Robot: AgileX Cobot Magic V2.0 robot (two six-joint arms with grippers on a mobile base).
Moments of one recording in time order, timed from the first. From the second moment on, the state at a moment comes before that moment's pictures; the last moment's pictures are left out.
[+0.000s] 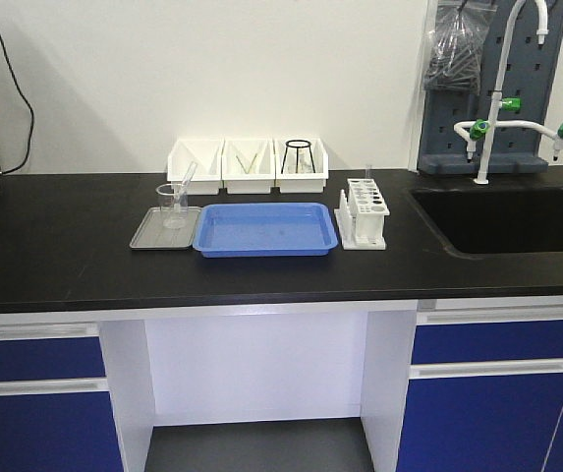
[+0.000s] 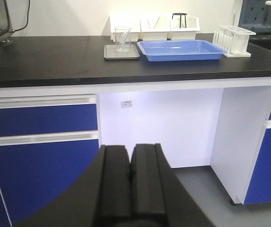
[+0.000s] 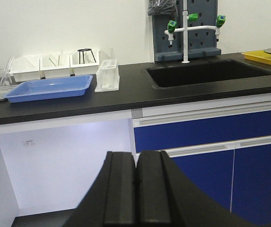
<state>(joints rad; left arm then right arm) -0.04 -0.01 0.03 0.03 0.19 -0.10 -0.04 -0.01 0.03 -0.12 0.10 0.18</state>
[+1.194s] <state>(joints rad) -0.04 -0.01 0.03 0.03 0.19 -0.10 -0.04 -0.01 0.03 -0.12 0.10 0.18</state>
